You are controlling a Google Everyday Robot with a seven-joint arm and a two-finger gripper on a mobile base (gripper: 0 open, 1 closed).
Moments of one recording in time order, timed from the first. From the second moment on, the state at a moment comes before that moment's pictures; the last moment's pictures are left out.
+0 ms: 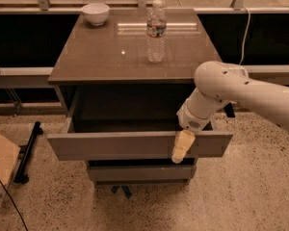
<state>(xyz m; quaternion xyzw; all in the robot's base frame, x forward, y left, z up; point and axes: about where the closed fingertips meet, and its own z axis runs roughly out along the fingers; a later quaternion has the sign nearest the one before) 0.553 -0.126 0.673 -0.61 0.77 0.10 0.12</state>
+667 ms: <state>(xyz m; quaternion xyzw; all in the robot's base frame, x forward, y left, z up) 0.535 -0.144 0.654 -0.59 0.79 0.11 0.10</state>
